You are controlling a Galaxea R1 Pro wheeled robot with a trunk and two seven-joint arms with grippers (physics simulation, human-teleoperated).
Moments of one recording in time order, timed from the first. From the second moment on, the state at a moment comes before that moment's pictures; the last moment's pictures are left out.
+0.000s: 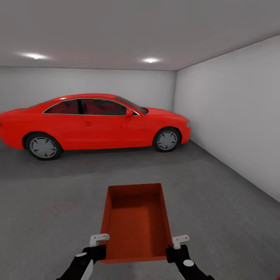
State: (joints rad) left arm -0.35 -0.07 0.03 -0.66 0.07 0.27 0.06; right arm -0.45 0.08 0.18 -0.34 0.01 -0.07 -0.10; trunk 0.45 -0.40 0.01
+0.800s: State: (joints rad) left arm -0.35 -0.07 0.03 -0.66 0.07 0.27 0.06; right arm -0.45 0.08 0.18 -0.34 0.01 -0.07 -0.10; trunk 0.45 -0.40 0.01
